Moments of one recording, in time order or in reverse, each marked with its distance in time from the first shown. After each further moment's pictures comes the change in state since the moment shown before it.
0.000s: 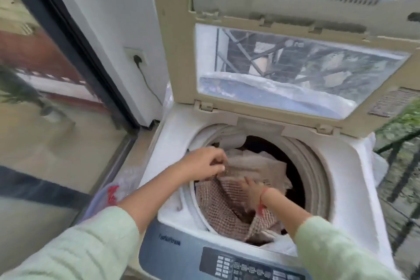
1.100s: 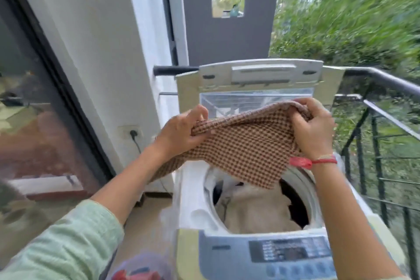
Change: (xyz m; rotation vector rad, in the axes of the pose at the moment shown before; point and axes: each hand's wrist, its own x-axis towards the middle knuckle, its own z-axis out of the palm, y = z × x) left_hand -0.137 0.039 -0.184 0.212 0.704 0.650; right_hand -0.325 -0.111 -0.123 0.978 2.043 0.141
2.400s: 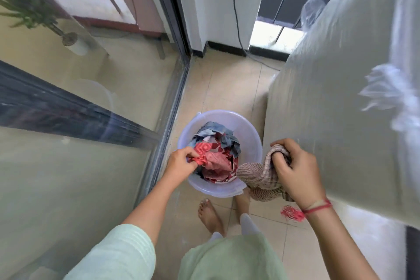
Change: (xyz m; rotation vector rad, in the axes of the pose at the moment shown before) left_hand -0.586 -0.225 0.137 -0.341 -0.271 -1.306; right_hand -0.445 0.039 0.292 -0.277 -0.917 0.490
